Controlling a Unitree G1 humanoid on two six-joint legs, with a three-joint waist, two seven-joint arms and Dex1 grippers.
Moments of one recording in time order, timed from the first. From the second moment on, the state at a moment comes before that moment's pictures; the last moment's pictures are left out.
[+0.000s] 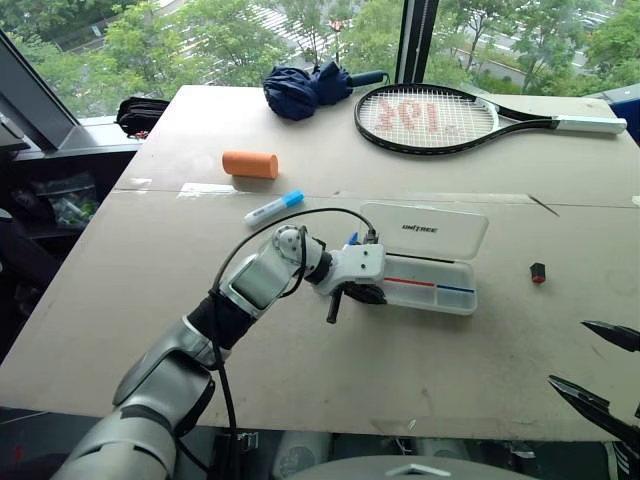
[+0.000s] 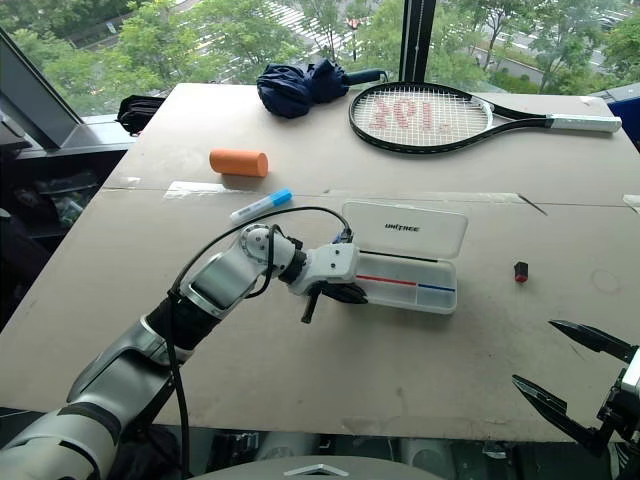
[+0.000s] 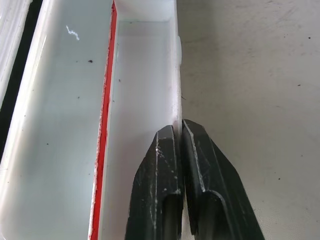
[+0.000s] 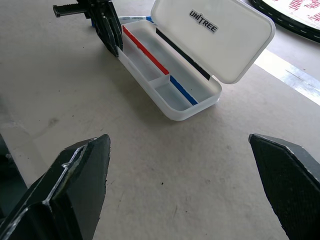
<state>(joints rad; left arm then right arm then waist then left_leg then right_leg) -0.70 0.53 -0.58 0.06 -0.07 0.39 -1.26 0.80 -0.63 -0.76 -0.61 0.63 0.08 1.13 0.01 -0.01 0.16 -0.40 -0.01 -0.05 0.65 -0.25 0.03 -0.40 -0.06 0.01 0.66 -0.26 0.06</state>
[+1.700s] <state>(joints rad) -0.51 0.60 -0.14 -0.27 -0.38 1.18 -0.75 0.65 -0.66 -0.57 -0.77 0.71 0.18 1.04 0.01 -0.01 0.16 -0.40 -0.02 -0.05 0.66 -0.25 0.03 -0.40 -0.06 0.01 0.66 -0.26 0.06</state>
